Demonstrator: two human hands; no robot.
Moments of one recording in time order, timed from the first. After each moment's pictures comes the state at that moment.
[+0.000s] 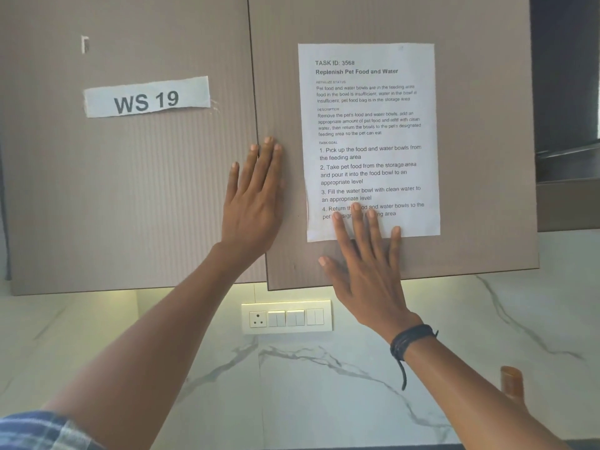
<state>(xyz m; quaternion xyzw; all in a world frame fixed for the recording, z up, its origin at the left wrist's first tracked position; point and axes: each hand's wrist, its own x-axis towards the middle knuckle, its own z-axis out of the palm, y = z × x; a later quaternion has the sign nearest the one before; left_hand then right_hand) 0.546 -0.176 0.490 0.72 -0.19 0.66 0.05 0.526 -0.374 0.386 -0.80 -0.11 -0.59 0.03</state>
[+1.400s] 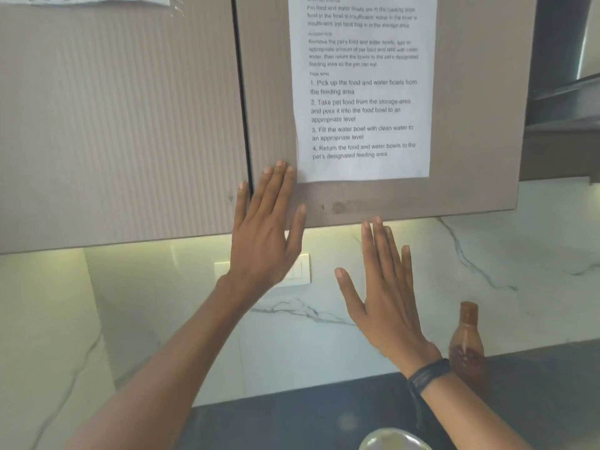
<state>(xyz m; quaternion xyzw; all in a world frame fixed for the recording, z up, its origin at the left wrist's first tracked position) 0.546 -0.190 0.381 0.77 -0.27 0.56 0.15 0.497 -0.373 0.289 -0.84 -0.05 -0.52 0.12</state>
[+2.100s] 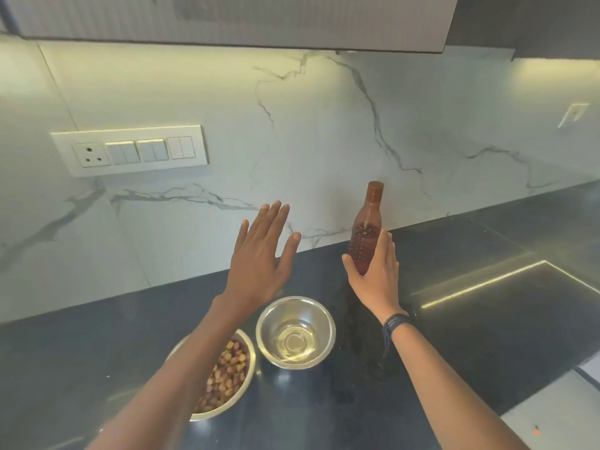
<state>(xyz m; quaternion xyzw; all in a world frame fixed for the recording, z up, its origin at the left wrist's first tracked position) 0.525 -0.329 0.144 0.86 -0.33 0.21 0.33 0.470 -0.544 0.073 -0.87 0.24 -0.28 0.32</state>
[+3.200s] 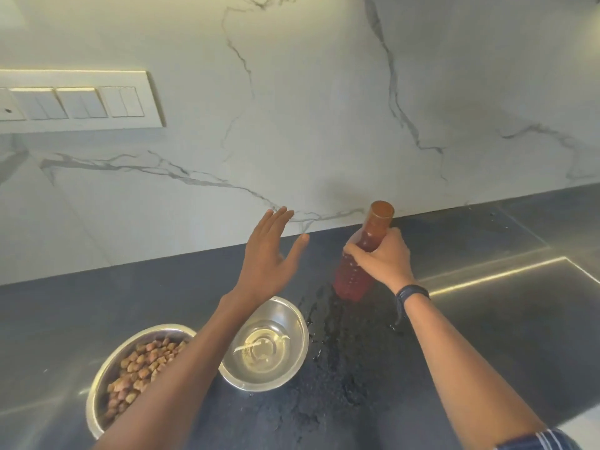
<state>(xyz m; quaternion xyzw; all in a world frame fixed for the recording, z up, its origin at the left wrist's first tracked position) 0.576 -0.434 0.088 0.85 -0.24 0.06 0.47 0.541 -0.662 0.064 -0.88 0.24 -0.17 0.37</state>
